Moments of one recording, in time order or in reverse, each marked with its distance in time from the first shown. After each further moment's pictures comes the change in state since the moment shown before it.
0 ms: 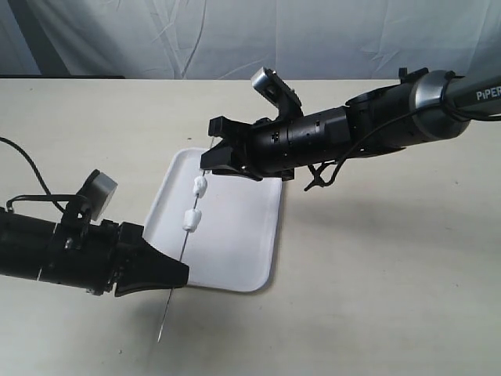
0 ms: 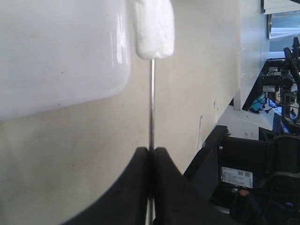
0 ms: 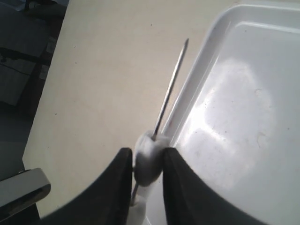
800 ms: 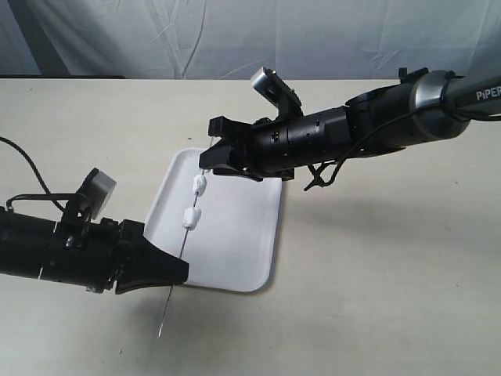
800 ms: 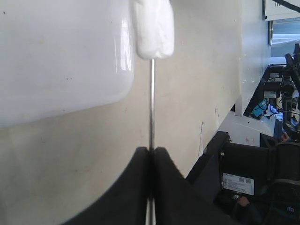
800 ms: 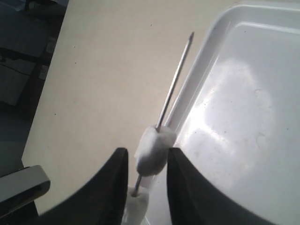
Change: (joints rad) left arm 0.000 0.000 0.000 -0.018 -0.010 0.000; right arm 0.000 0.000 0.000 0.000 0.000 -0.001
